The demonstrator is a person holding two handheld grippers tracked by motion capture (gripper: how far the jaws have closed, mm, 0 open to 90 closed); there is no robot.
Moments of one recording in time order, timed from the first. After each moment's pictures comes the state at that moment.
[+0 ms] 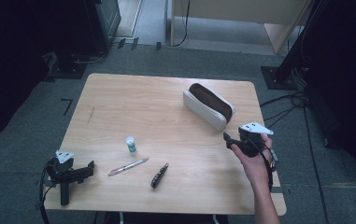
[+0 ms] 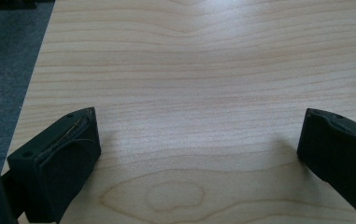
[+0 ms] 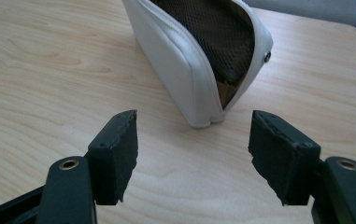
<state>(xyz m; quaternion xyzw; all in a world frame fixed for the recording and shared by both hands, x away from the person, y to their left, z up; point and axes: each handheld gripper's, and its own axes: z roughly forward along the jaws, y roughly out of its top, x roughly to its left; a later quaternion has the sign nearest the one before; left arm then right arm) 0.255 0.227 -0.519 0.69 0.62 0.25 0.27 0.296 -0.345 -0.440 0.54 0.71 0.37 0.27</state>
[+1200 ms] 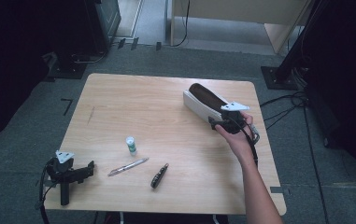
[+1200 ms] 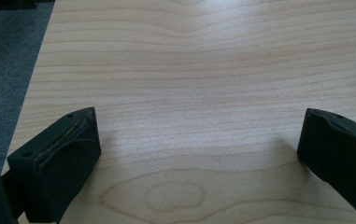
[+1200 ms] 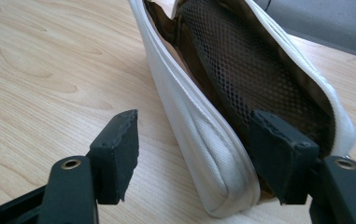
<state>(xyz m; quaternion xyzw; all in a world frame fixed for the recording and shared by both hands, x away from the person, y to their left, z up) 0.255 0.227 -0.519 0.70 0.62 0.25 0.27 0.378 -0.312 -0.448 0.49 0.75 0.37 0.25</state>
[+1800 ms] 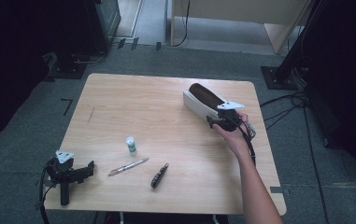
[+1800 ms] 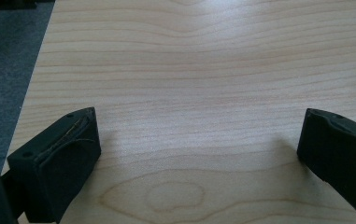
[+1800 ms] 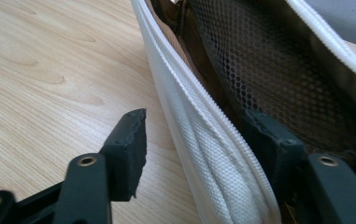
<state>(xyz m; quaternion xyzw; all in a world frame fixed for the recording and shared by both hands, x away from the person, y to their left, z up) 0.255 0.227 -0.519 0.70 0.62 0.25 0.27 0.397 -0.310 -0.467 0.48 0.77 0.36 0.24</state>
